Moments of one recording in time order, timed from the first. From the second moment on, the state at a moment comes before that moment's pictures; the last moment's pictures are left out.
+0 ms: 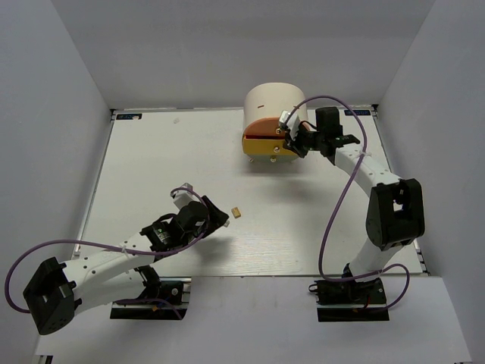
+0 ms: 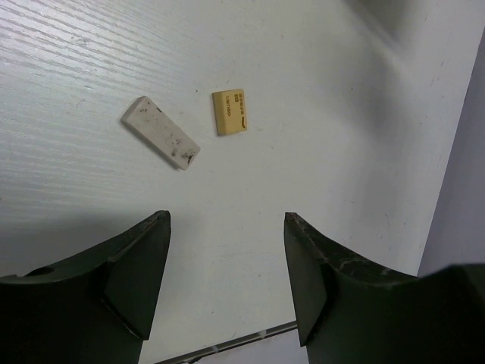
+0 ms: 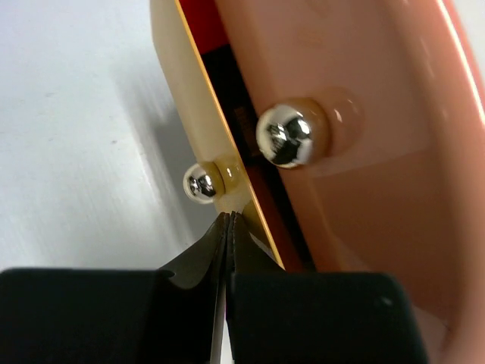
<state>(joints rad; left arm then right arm) -0.90 0.94 0.48 -0.25 -0.35 -1.23 0.27 1.70 1.30 -0.28 -0.65 -0.77</state>
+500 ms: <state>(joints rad) -0.90 0.95 0.48 -0.25 -0.35 -1.23 0.27 1.70 1.24 -0.11 -0.51 -0.70</state>
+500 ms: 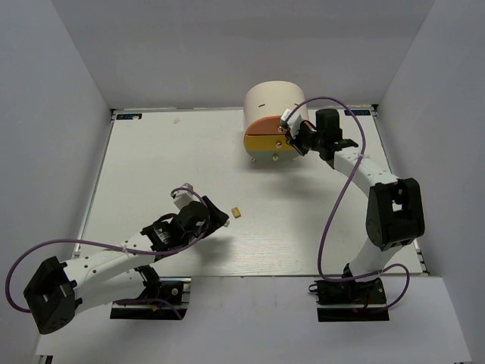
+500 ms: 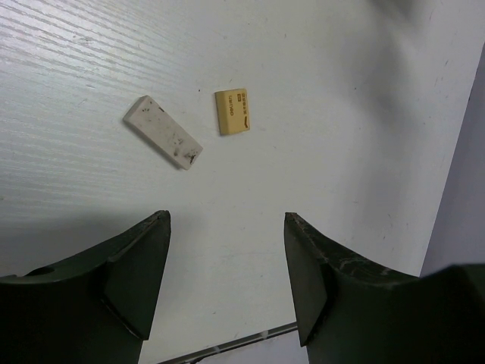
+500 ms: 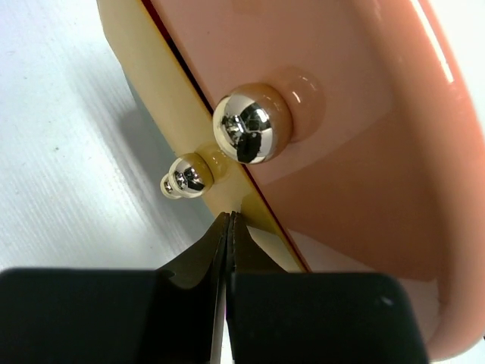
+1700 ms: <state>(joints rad) -0.90 0.96 0.47 -0.24 -0.34 -1.24 0.27 1.47 0.69 0.29 -0.56 -0.05</state>
